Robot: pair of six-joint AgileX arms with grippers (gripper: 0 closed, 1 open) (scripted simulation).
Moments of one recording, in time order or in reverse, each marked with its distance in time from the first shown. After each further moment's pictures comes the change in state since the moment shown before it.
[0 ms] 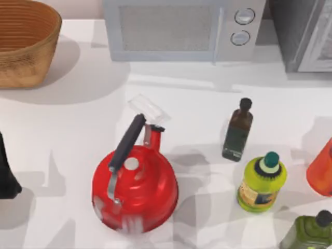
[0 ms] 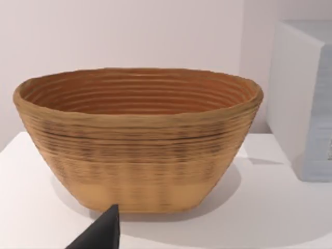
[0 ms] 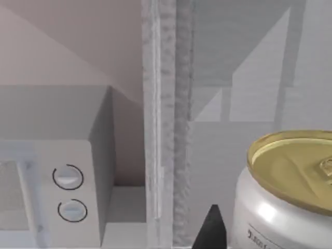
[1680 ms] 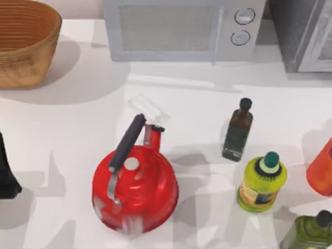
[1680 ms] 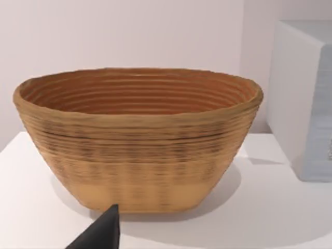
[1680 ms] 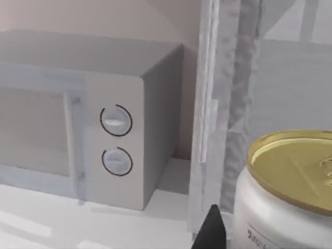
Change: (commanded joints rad) left arm 0.000 0.000 0.000 0.000 0.000 0.000; right arm -0.467 0.335 -0.416 0.798 -0.730 -0.035
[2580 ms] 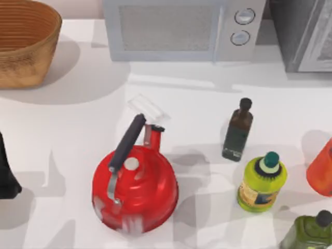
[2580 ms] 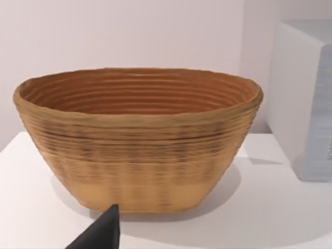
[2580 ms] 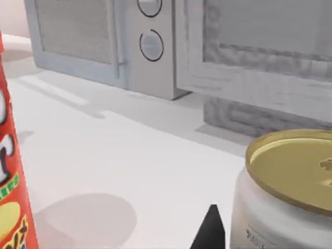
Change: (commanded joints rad) left arm 0.000 0.000 0.000 0.000 0.000 0.000; right arm -0.573 1.403 0.368 0.949 -1.035 -0.056
